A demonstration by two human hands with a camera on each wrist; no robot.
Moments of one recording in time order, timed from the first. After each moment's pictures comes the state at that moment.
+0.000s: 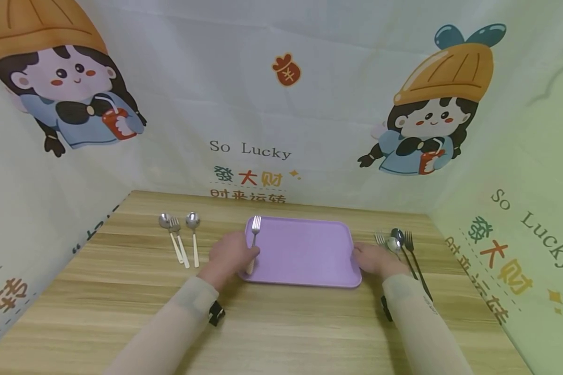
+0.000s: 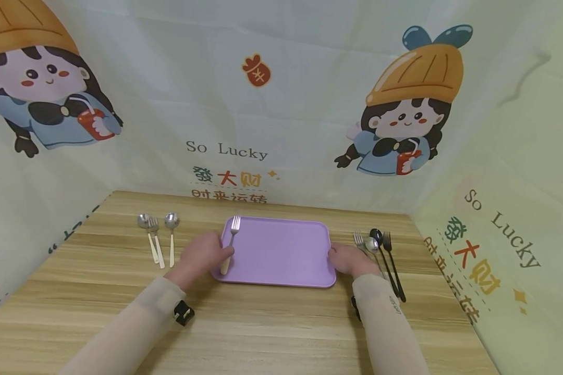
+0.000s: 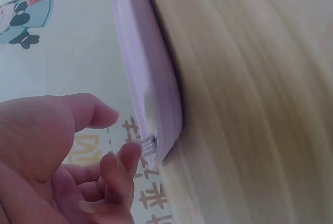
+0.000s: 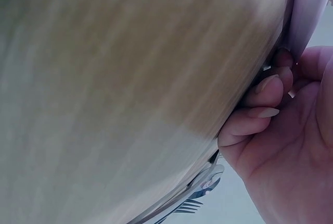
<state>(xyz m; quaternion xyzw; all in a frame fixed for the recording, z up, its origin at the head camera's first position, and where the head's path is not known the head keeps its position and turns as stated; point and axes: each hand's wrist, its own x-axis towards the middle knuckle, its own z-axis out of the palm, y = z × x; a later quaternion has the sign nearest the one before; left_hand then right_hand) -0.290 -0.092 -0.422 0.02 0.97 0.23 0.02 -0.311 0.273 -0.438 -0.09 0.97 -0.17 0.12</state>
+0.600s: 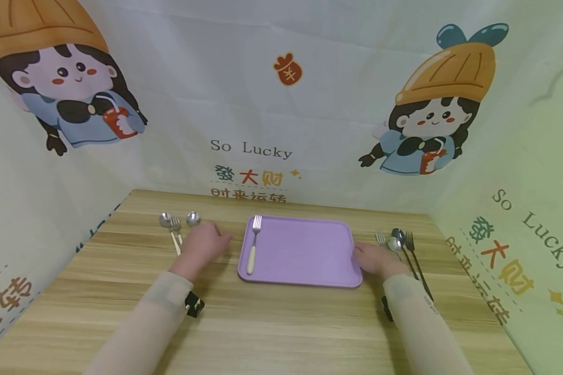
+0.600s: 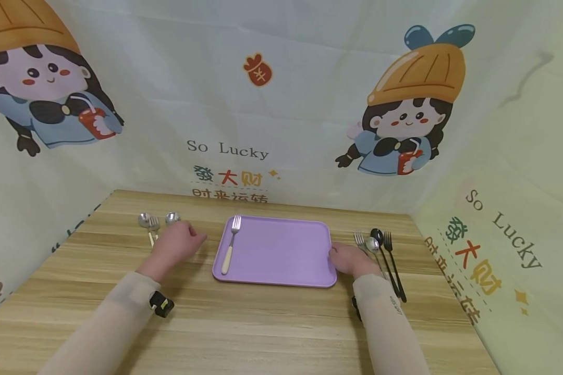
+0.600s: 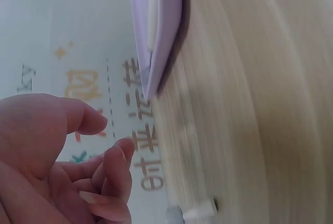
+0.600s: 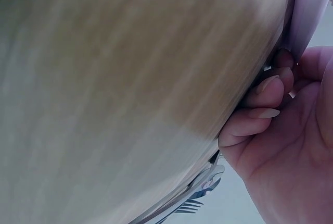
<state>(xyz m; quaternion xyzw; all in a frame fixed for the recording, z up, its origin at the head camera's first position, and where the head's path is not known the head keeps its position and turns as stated) -0.298 -0.155 -0.415 0.00 0.96 0.26 -0.02 -0.310 0.272 -0.438 -0.09 0.98 -0.17 0.11</state>
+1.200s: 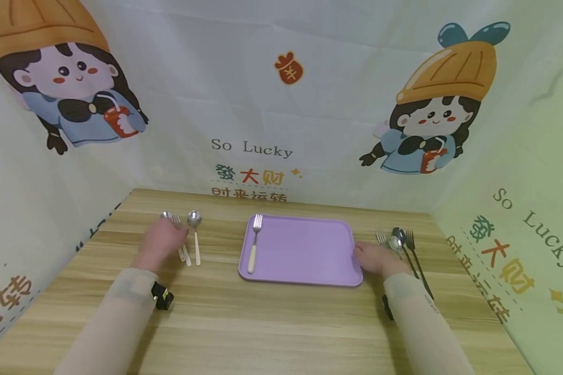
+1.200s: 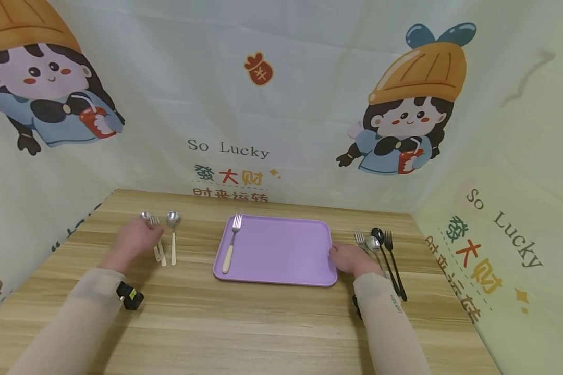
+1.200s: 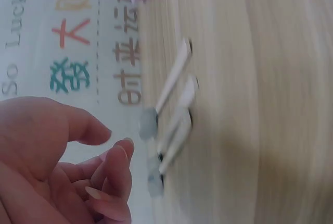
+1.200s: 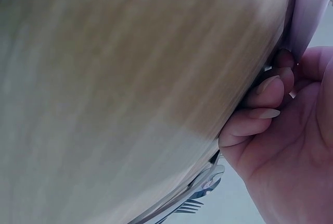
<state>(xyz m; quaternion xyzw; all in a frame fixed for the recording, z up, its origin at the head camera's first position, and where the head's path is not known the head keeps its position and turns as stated) -0.299 -0.242 -0.416 -0.04 0.96 0.27 -0.03 -0.310 0.272 -0.438 -0.09 0.98 -0.15 0.12</state>
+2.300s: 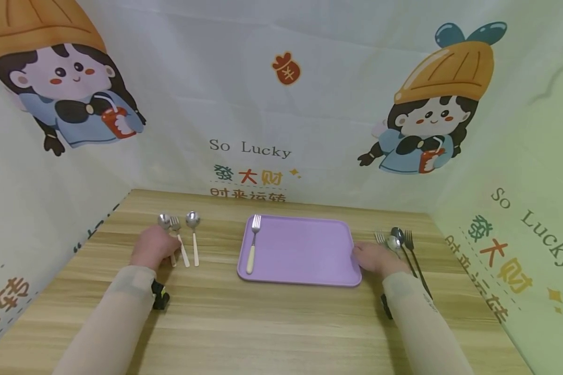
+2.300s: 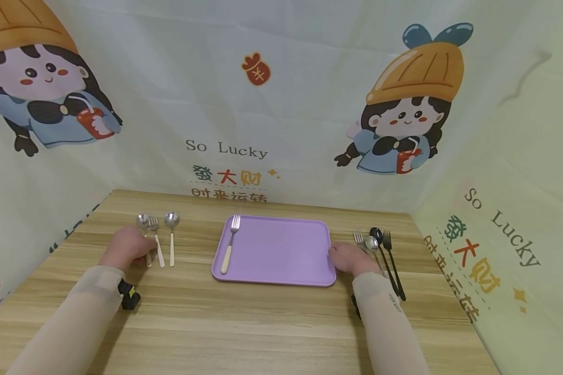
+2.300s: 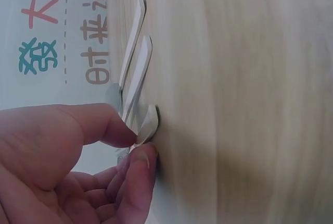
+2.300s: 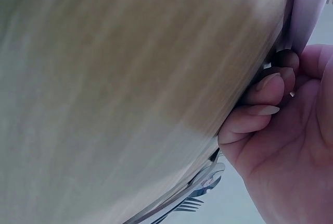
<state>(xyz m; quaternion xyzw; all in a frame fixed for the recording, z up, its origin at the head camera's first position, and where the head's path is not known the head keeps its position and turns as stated) -0.300 -0.255 -0.428 -0.10 0.96 0.27 0.04 -0.310 0.271 -0.435 -0.08 0.97 -0.17 0.12</state>
